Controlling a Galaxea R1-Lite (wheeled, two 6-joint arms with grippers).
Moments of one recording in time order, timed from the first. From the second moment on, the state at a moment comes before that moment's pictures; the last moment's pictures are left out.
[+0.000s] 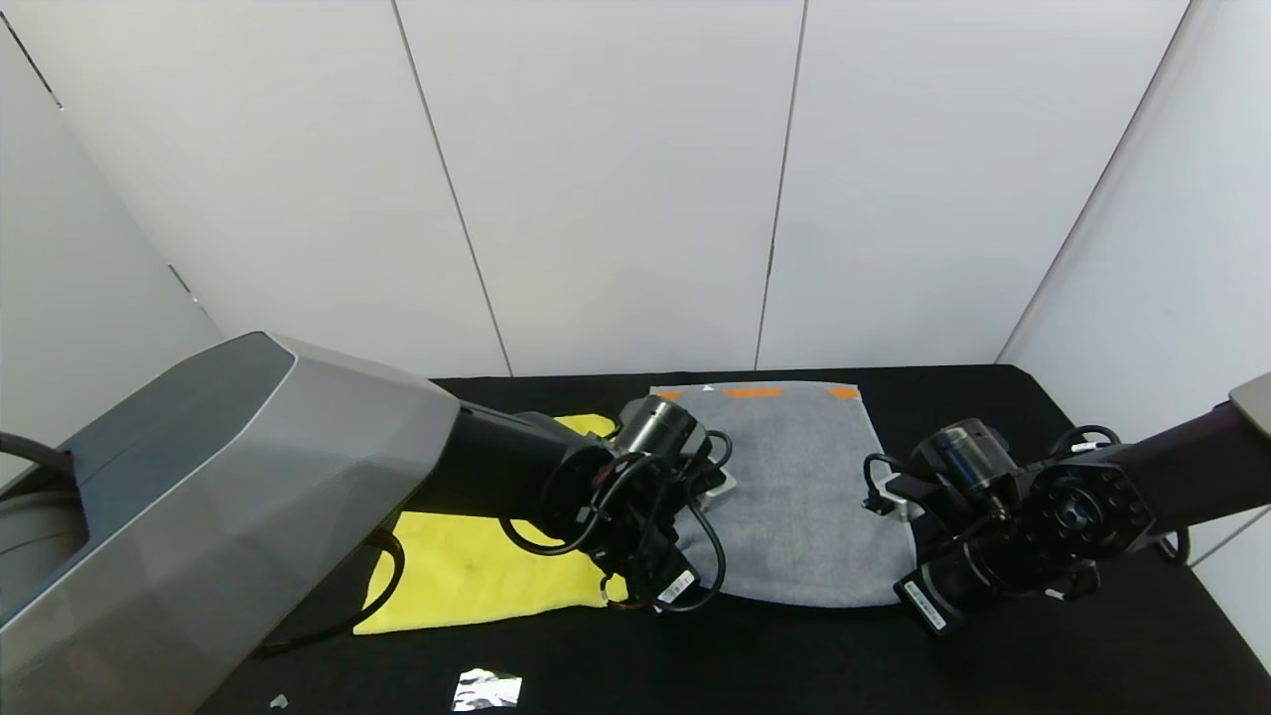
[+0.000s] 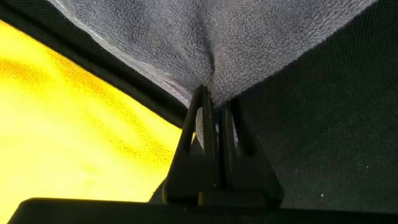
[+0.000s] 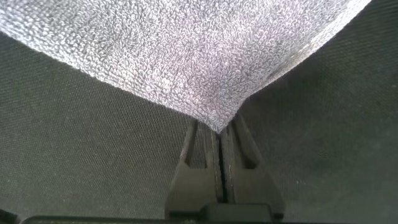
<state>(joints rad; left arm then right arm) -0.67 2.23 -1.47 0.30 0.07 0.29 0.30 2.05 -1.02 0.15 0.01 -0.18</state>
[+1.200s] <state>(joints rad) -0.71 2.12 -1.30 0.29 0.07 0.27 0.33 1.89 -0.90 0.21 0.01 -0.18</state>
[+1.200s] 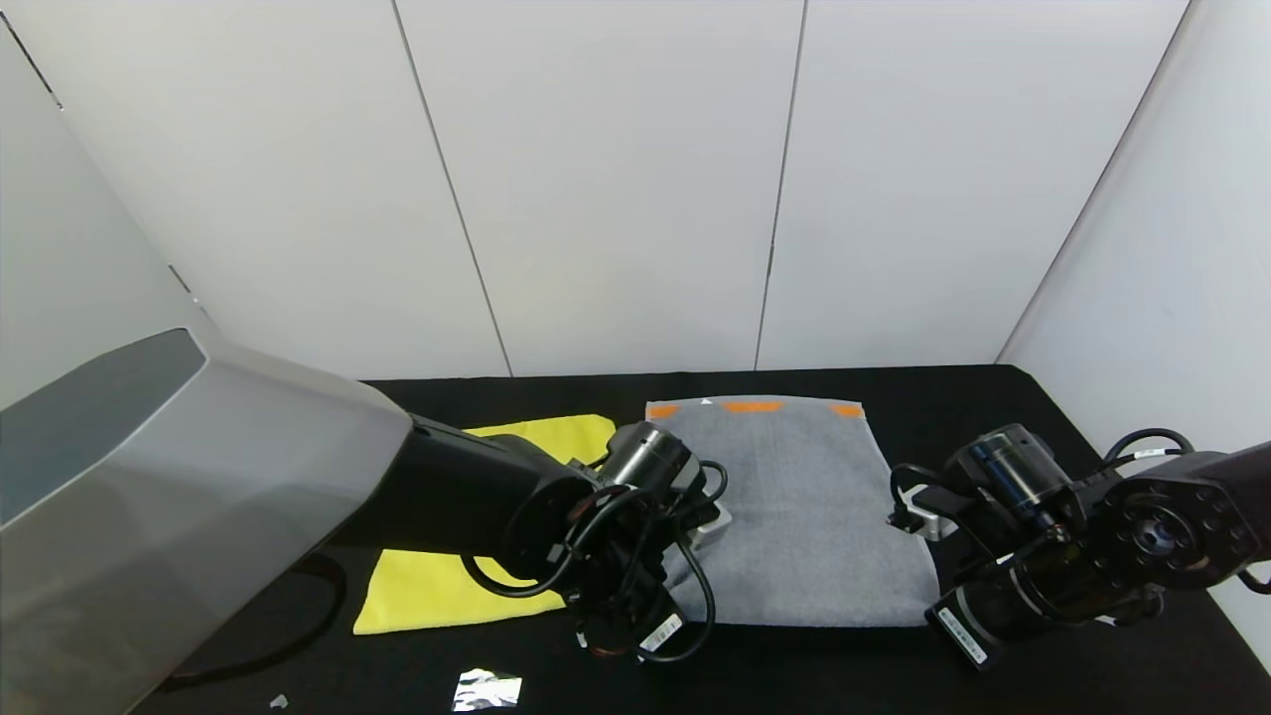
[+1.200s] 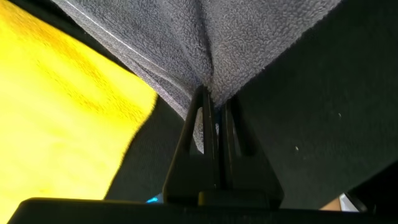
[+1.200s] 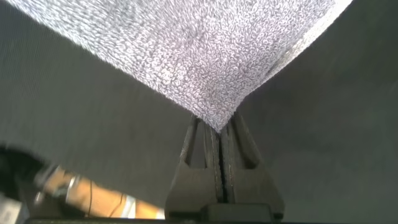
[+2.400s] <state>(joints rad) -0.72 1.97 -1.26 0.28 0.07 0.16 0.35 1.73 -0.88 0.23 0.04 -0.07</state>
